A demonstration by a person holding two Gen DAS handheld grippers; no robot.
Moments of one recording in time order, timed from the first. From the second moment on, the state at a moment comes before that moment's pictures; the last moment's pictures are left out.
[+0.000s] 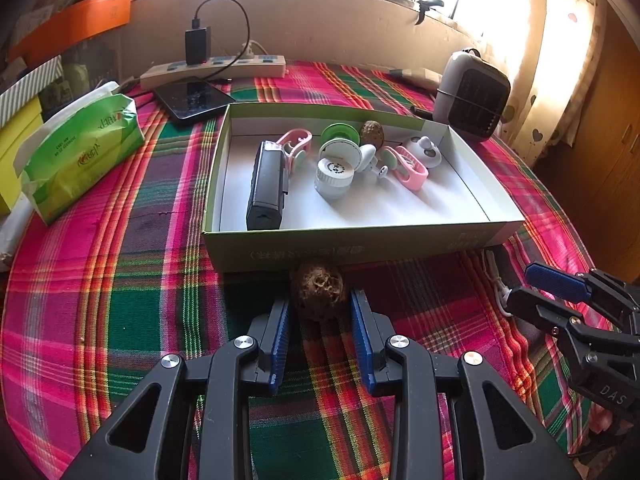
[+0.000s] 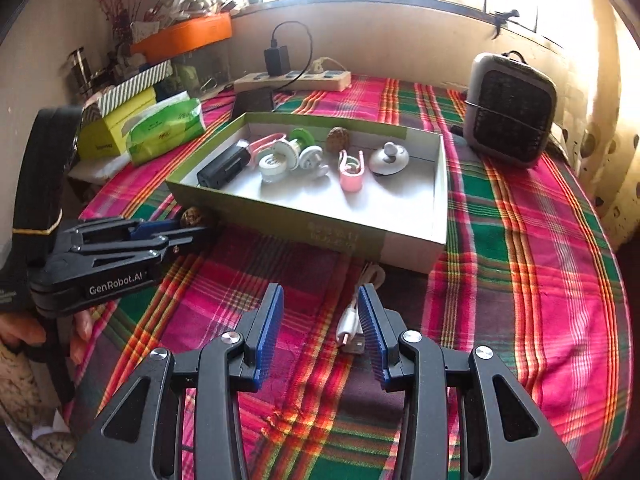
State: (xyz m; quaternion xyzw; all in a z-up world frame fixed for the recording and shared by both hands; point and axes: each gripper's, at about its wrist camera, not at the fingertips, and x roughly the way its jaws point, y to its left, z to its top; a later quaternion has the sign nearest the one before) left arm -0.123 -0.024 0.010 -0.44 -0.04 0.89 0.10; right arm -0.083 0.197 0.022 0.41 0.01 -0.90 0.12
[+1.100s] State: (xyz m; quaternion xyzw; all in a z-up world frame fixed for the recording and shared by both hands) left arm -0.130 -0.016 0.011 -0.44 -0.03 0.89 0.07; right arm -0.090 0.198 0.001 0.43 0.01 -0.90 0.07
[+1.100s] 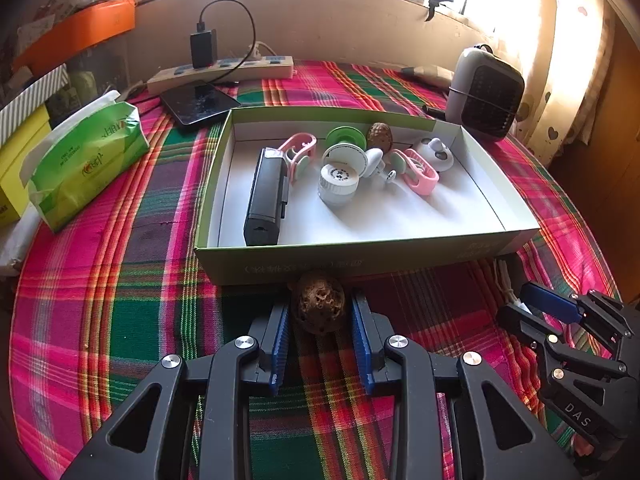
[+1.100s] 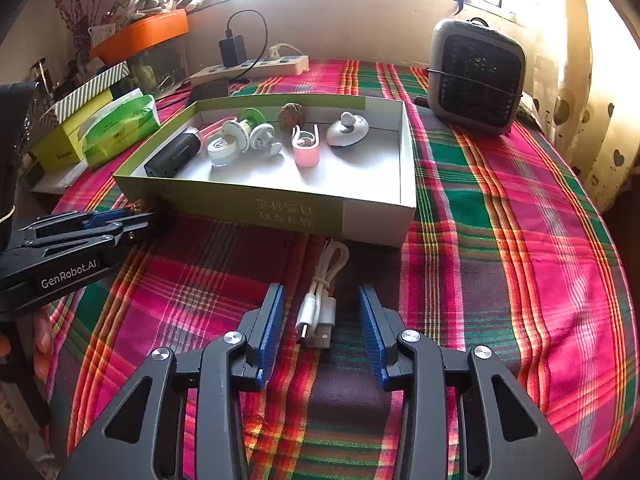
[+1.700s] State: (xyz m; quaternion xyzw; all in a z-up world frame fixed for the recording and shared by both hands) left arm -0.125 -0.008 0.014 -0.44 -0.02 0.90 0.07; right arm -0.090 0.205 0.001 0.43 0.00 -0.90 0.07
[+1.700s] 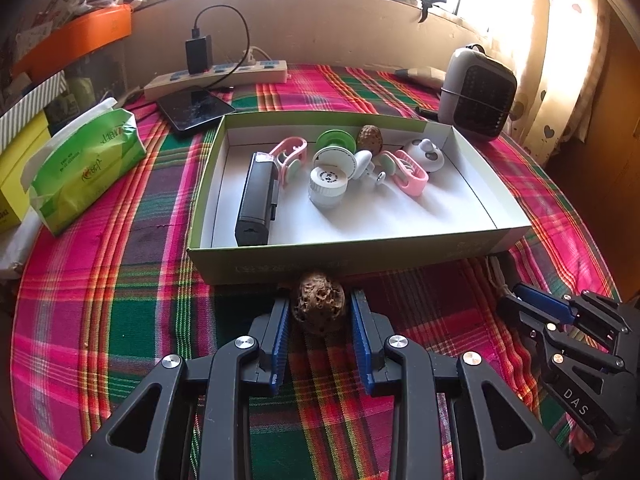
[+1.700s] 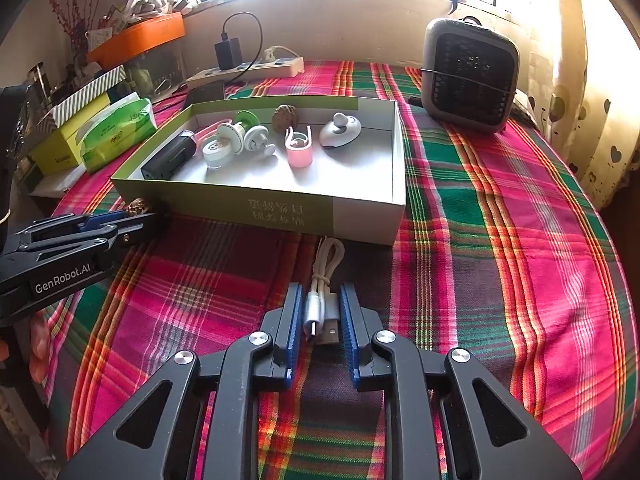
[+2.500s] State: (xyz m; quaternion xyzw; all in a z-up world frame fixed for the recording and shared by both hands) left arm -0.115 0.007 0.026 -0.43 0.00 0.90 0.09; right arm -0.083 0.202 0.014 0.41 -0.02 -0.91 0.10
